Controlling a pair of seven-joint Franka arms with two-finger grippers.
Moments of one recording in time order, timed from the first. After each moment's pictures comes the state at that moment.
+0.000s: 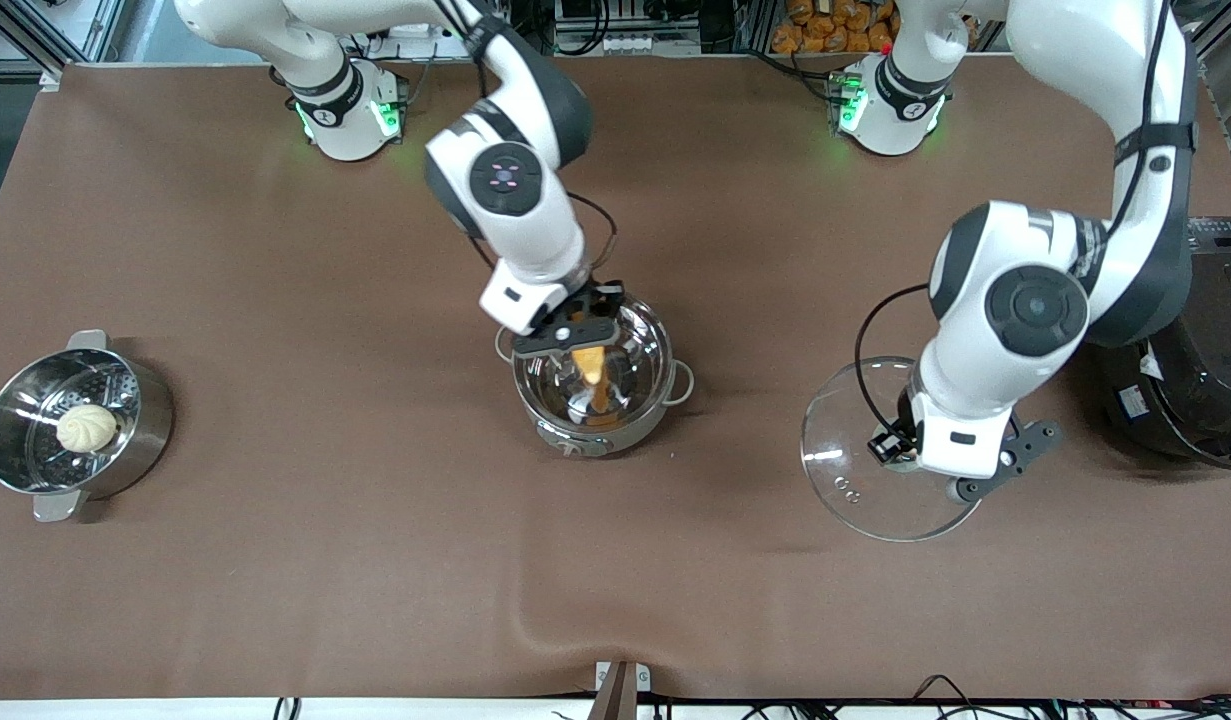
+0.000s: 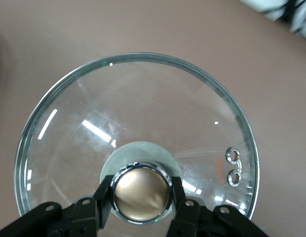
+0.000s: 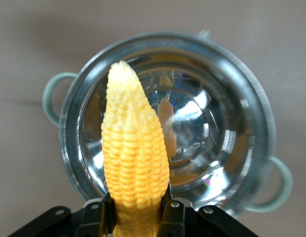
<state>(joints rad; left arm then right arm) -0.28 0.51 -0.01 -1.44 0.13 1.93 -0.88 0.73 0.50 0.01 -1.56 0.11 2.13 0.57</state>
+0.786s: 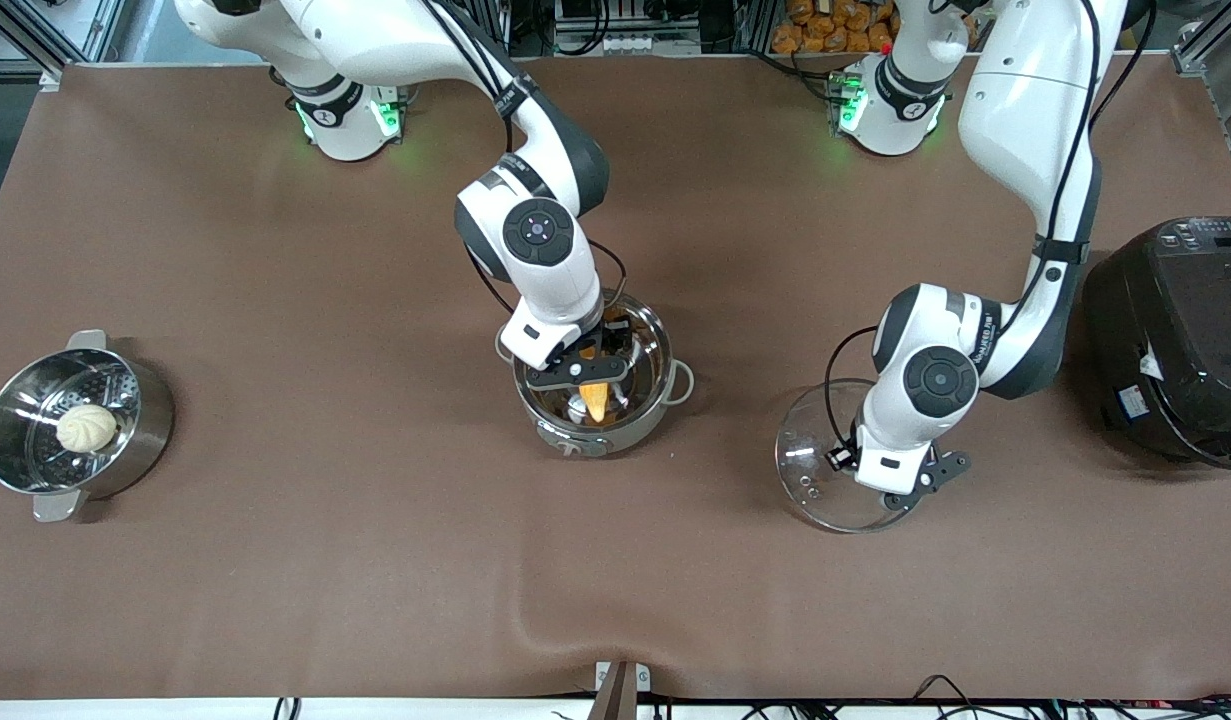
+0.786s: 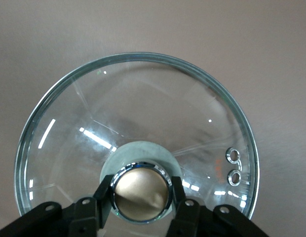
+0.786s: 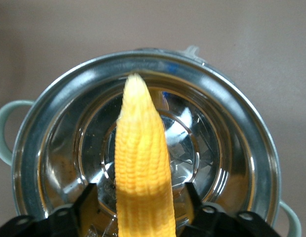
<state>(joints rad) -0.27 0.63 -0.02 -1.66 0.13 2.27 -0.86 0.72 0.60 -0.02 -1.49 0.07 2.15 0.58</state>
